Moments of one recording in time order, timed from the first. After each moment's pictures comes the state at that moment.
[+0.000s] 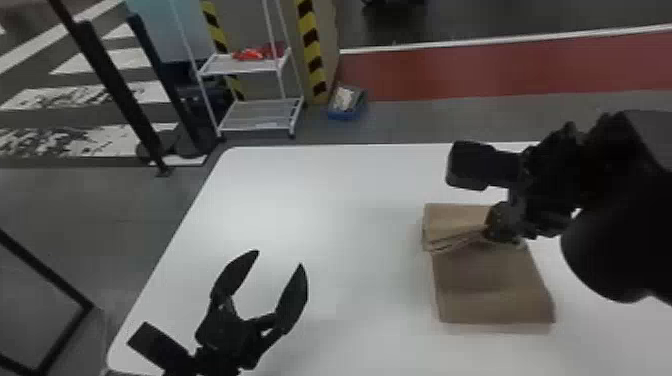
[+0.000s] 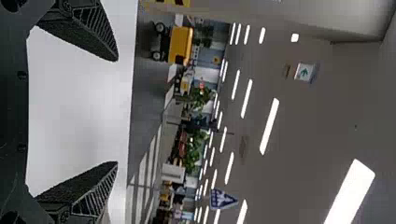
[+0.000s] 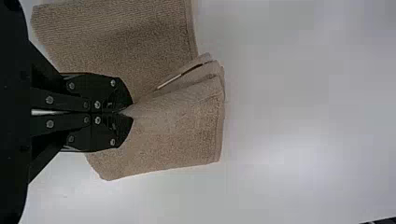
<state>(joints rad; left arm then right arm) 0.50 0.00 0.21 -1.75 0.31 -0.34 -0.61 -0.67 -0.51 0.98 -1.87 0.61 1.11 1.22</state>
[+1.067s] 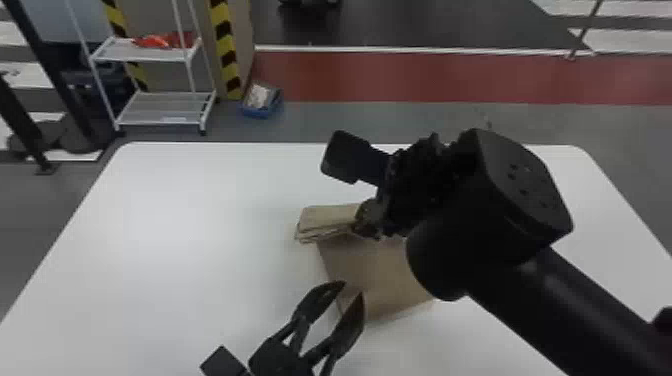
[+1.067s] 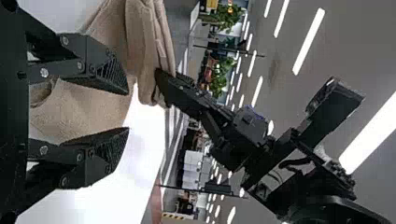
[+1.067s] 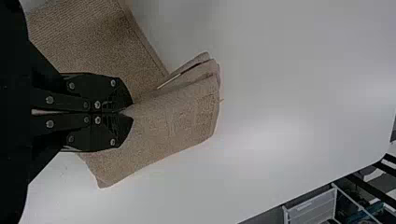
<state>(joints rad) 0.47 0.00 -0.21 -1.65 0.06 -0.35 -0.50 -0.54 -0.32 0.84 -1.87 0.74 1.16 1.20</state>
